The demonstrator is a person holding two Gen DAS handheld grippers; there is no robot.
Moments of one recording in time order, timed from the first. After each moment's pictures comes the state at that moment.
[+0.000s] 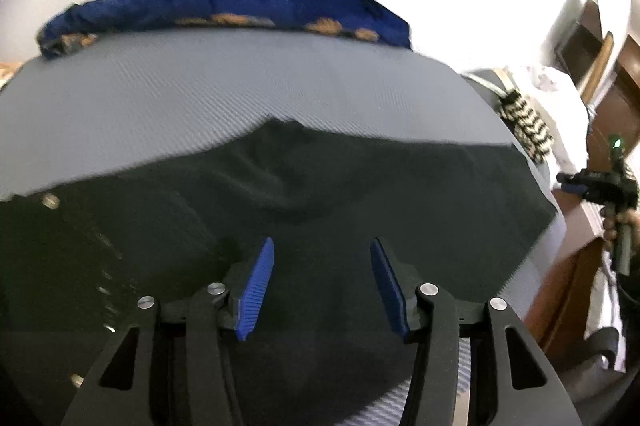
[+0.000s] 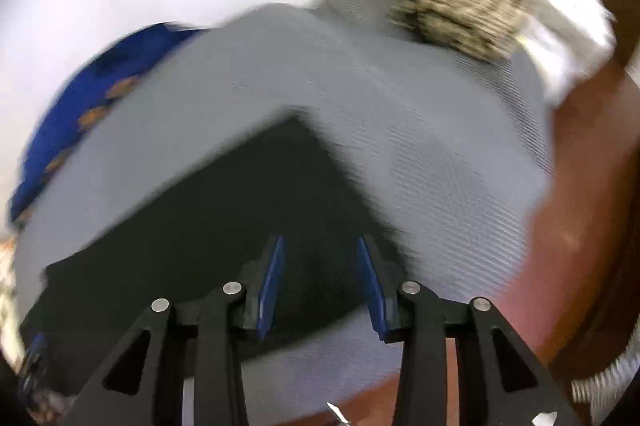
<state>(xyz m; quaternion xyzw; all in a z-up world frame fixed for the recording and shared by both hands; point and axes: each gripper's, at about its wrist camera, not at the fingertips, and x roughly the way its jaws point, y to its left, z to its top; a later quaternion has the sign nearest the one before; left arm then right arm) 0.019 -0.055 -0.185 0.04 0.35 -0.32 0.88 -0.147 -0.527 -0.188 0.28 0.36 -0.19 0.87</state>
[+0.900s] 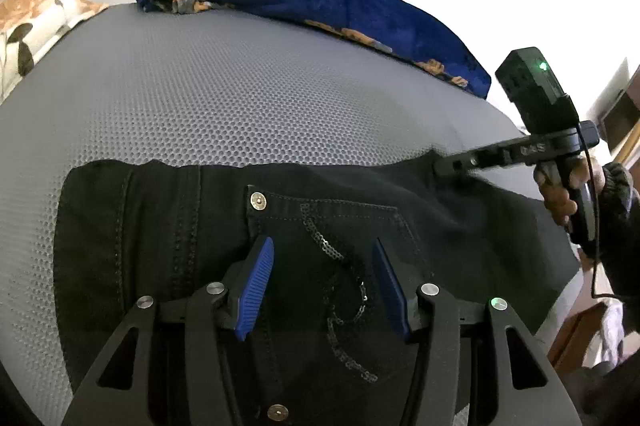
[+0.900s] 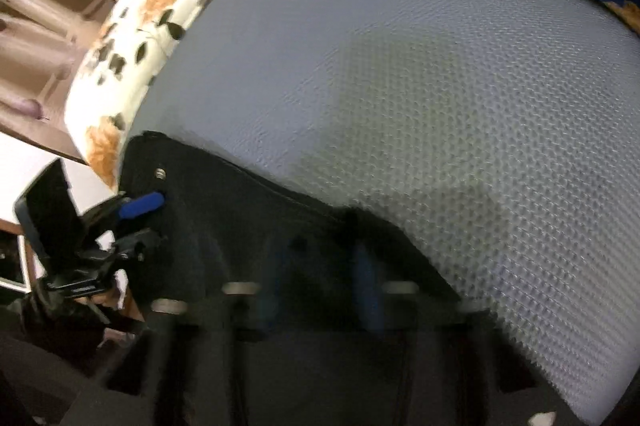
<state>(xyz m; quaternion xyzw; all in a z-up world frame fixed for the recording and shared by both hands) 0.068 0.067 -0.191 -0.05 0.36 -0.25 0.90 0.159 -0.195 -0.173 0.04 0.50 0.30 0.81</state>
